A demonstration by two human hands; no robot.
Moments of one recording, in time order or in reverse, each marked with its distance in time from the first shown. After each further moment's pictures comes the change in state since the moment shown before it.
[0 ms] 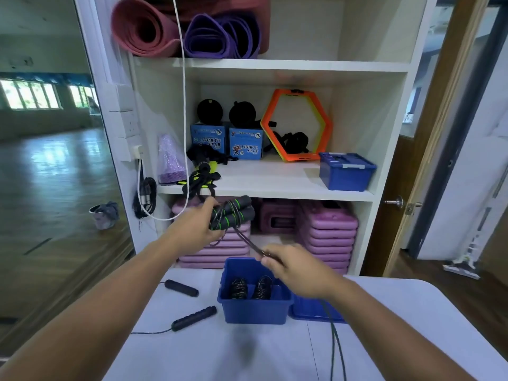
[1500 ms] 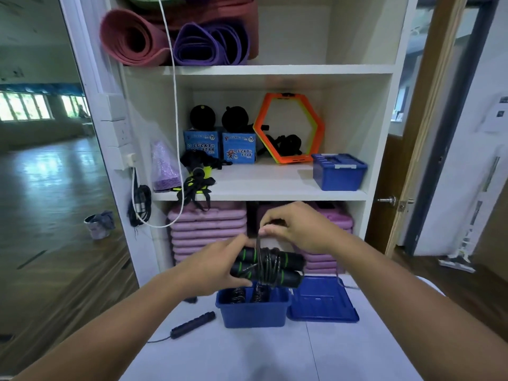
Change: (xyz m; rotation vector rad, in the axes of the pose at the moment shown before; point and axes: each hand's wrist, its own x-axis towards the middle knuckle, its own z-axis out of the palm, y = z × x) left_hand -0.054 0.056 0.010 -0.027 -0.247 0.296; right_hand 0.024 -0.007 -0.068 -0.085 0.099 -0.106
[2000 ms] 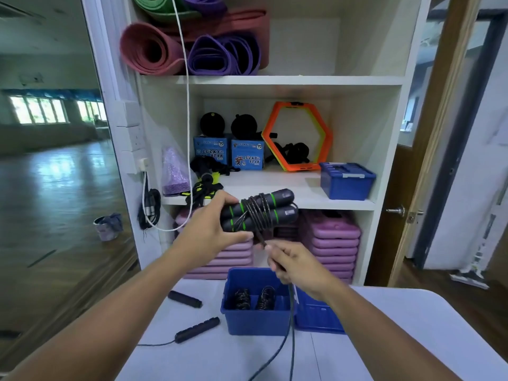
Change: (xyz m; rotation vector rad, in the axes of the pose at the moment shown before) left_hand -0.001 0.007 -0.051 -0.414 0.483 -0.061; right_hand -0.022 0.002 0.071 0.905 0.039 0.250
